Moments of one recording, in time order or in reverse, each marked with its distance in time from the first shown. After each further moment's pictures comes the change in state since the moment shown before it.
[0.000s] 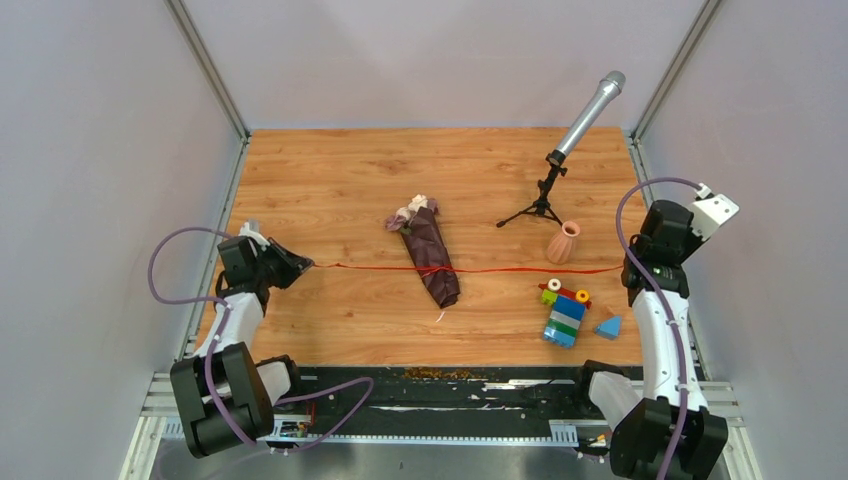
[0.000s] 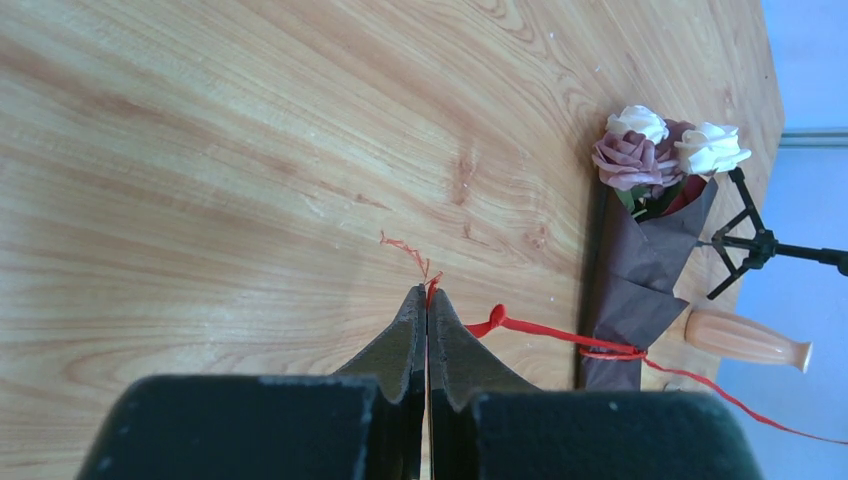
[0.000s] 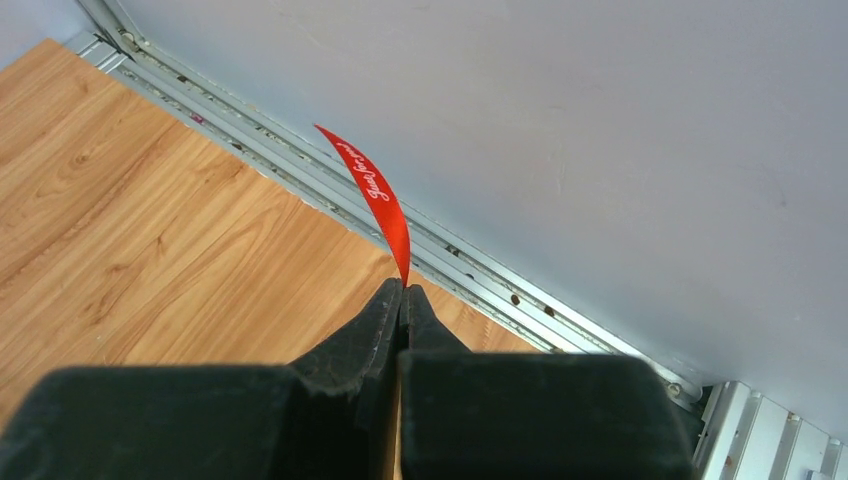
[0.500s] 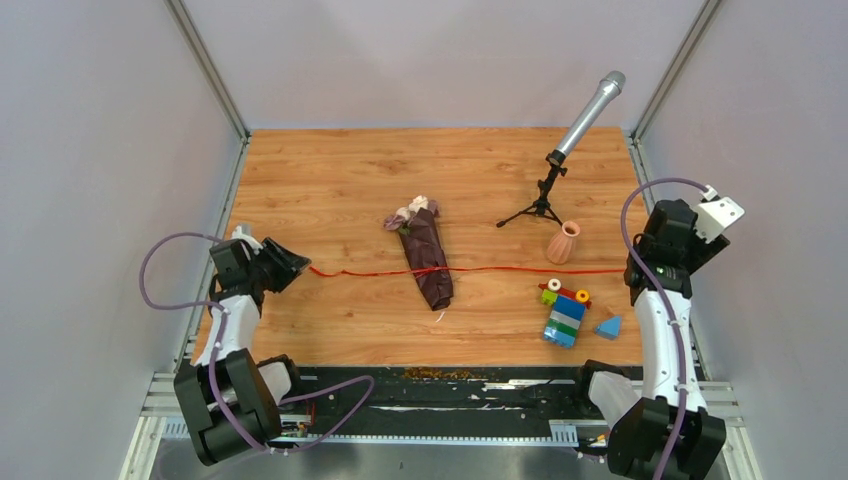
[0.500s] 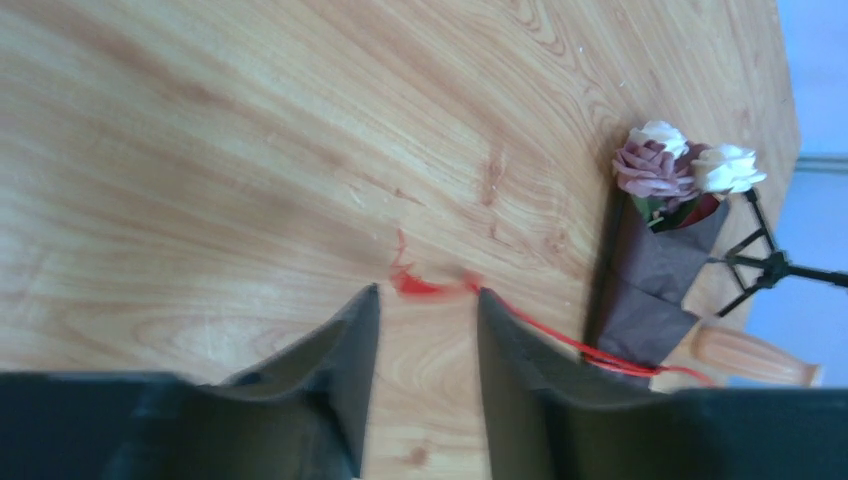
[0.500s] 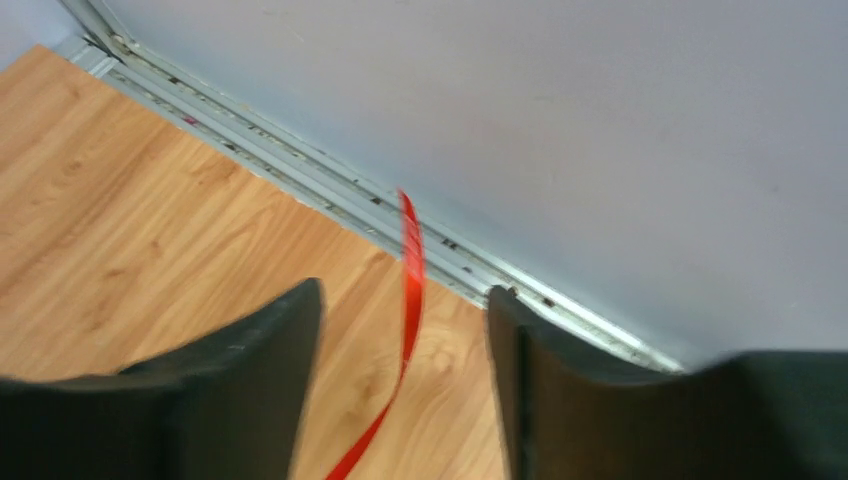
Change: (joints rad) left arm 0.064 -0.037 0.003 -0.068 -0.008 0.023; right arm -0.031 0.000 0.005 -0.026 -0.007 0.027
